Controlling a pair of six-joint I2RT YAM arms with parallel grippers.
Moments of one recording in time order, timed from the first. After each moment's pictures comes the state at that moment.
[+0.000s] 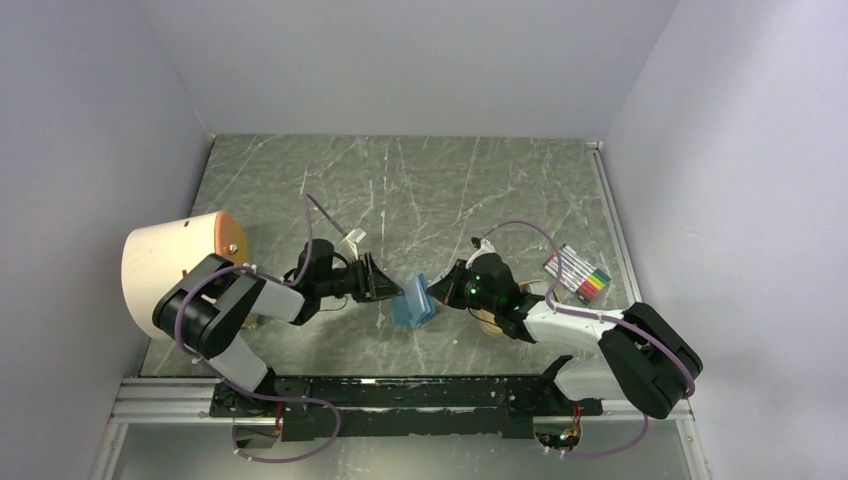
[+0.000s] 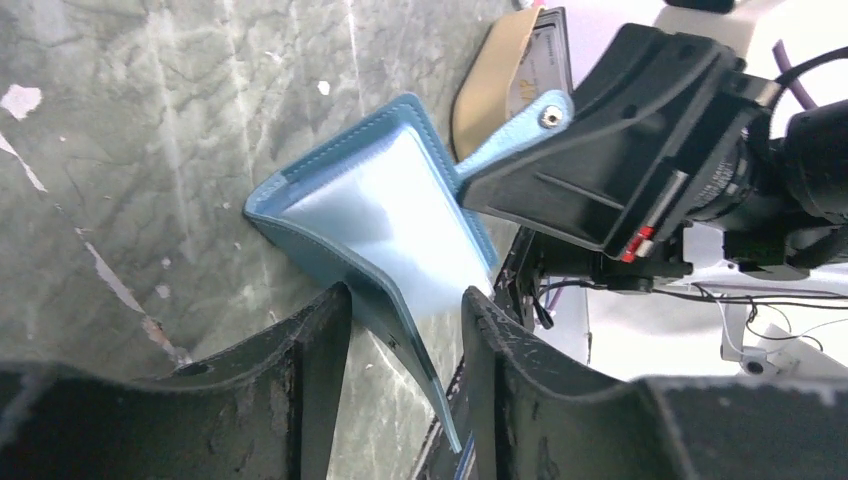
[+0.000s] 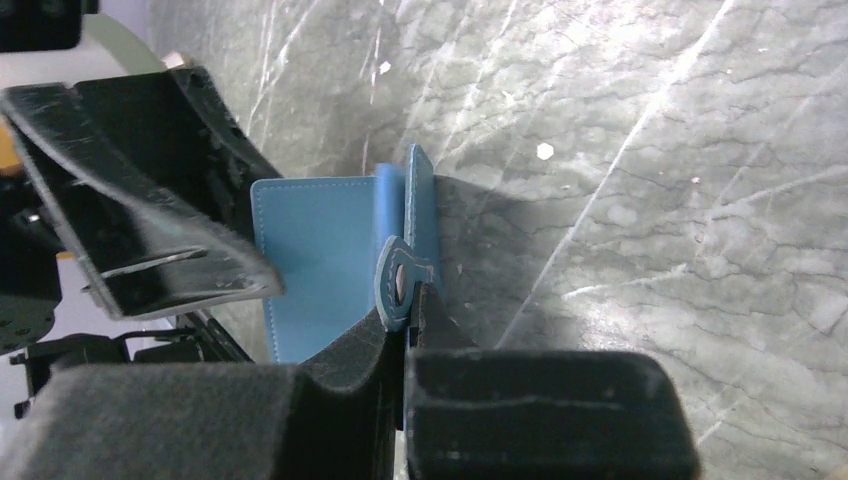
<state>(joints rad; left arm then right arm) -0.51 1.63 0.37 0.83 0.71 -0.88 0.72 1.27 0.37 0.40 -0.10 0.88</state>
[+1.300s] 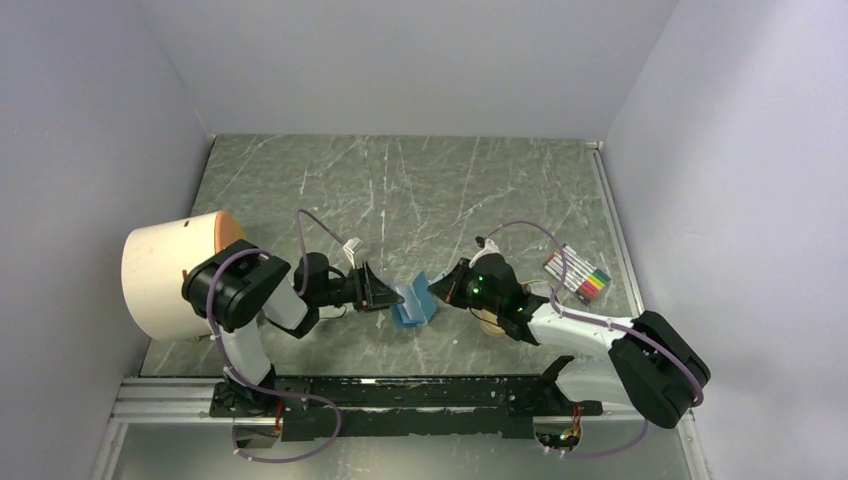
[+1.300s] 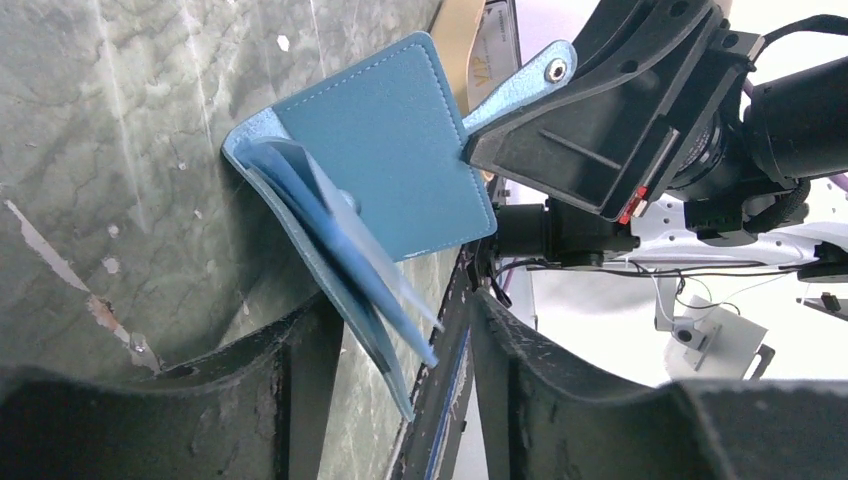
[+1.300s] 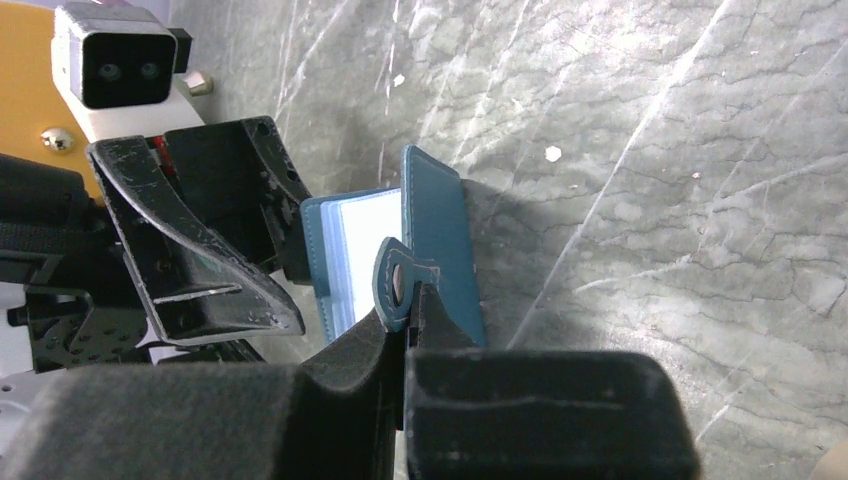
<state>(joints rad) -0.51 1.81 0.28 1.25 0.80 -1.07 0.73 1.22 0.36 0.35 -0.06 0.92</state>
